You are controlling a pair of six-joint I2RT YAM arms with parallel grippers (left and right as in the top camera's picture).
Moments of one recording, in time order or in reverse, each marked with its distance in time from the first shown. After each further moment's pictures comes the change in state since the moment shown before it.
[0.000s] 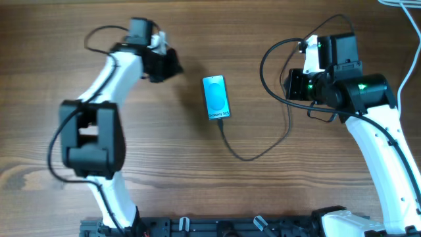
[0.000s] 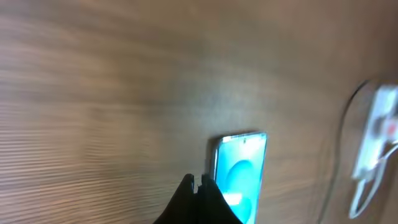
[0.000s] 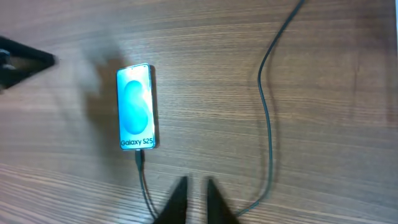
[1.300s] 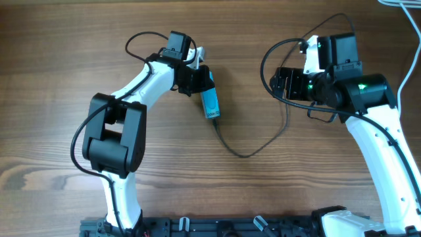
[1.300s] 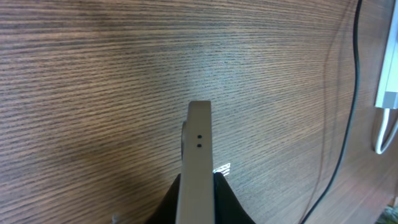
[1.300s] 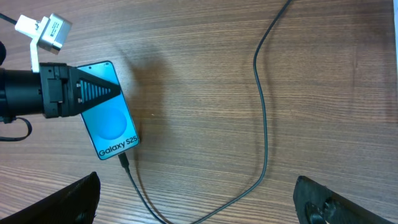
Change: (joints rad) left arm -0.215 0.062 -0.073 0.093 0.026 0.084; right arm 0.000 0.000 0.001 -0.008 0.006 0.017
